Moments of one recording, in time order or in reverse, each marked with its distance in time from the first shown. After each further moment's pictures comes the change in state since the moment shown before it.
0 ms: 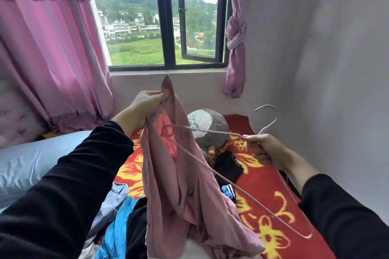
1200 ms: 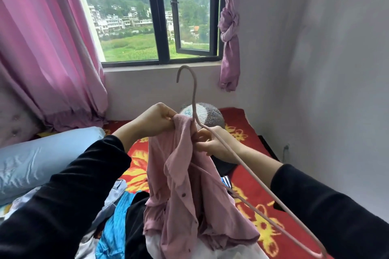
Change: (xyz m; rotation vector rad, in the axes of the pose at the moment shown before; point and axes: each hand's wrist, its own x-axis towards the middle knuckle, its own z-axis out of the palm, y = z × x) left_hand -0.029 -0.027 0.022 0.572 -0.422 0.356; right_hand -0.006 -0.021 0.094 -0.553 -0.020 -0.366
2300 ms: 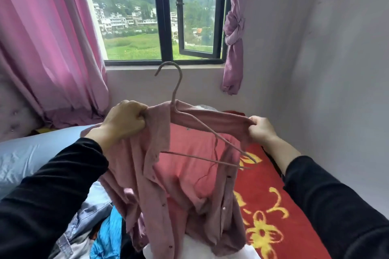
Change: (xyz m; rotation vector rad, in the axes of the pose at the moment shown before) left_hand -0.018 -0.052 -0.044 0.563 0.329 -0.046; right_hand 0.023 0.062 -0.072 -0.095 0.472 0.389
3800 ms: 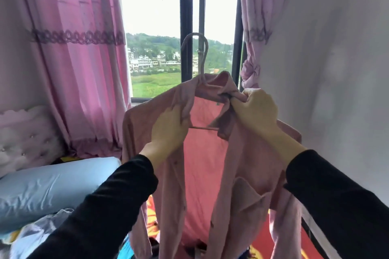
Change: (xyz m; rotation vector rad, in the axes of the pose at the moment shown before) left_hand 0.039 0.075 -0.044 -0.199 0.393 -0.141; right_hand -0.018 -0.182 -0.044 -0.032 0.464 -0.581
